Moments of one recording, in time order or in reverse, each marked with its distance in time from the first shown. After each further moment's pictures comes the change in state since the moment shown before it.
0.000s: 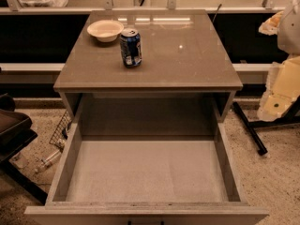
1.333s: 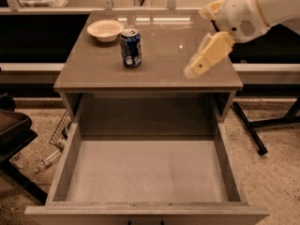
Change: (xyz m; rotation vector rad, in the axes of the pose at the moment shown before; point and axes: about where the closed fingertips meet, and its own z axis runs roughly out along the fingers) arm -0.127 -0.071 0.054 -0.050 -0.588 0.035
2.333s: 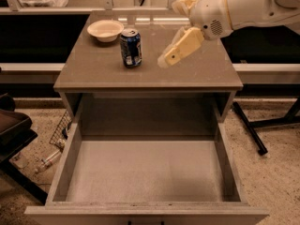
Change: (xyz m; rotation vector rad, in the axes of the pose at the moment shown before) arm -0.046 -0.019 0.048 -0.047 -0.257 -0.032
